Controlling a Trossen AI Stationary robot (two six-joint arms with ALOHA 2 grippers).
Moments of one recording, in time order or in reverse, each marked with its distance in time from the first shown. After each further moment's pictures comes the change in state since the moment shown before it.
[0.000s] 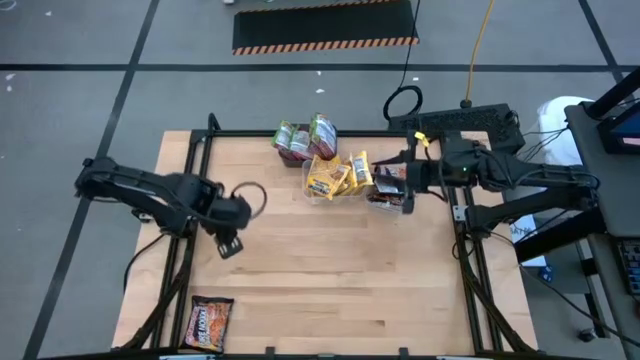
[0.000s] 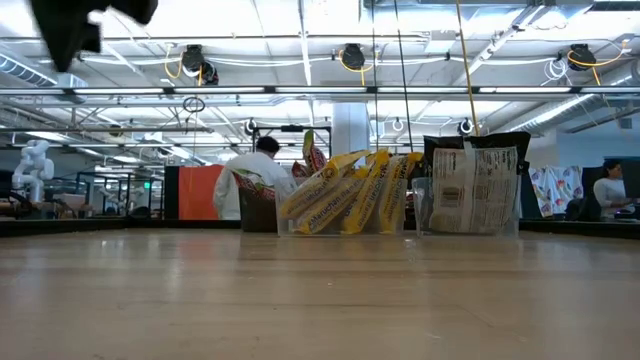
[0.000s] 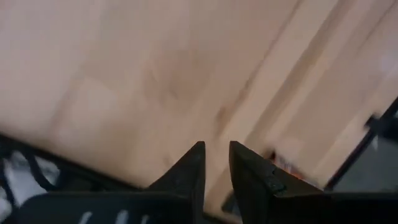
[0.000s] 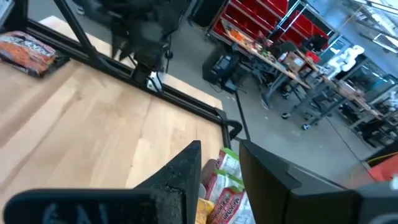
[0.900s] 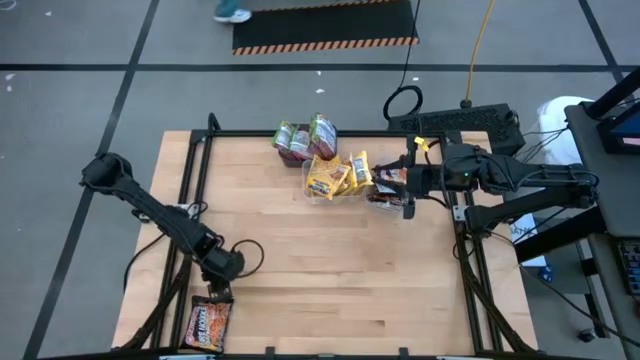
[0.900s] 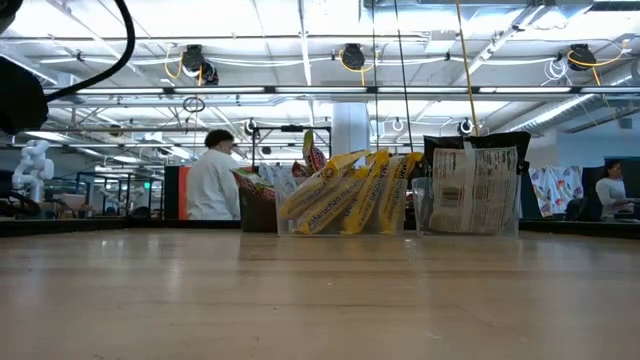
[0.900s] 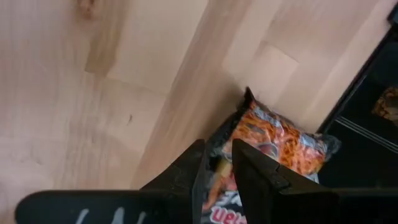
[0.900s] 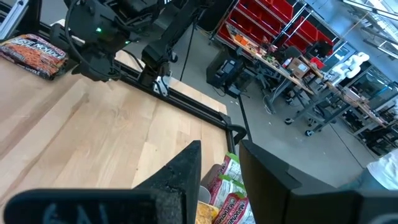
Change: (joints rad) left arm -0.380 0.026 -0.608 0.806 0.316 -0.335; right arm 0.049 0.001 0.000 -0.001 0.032 -0.008
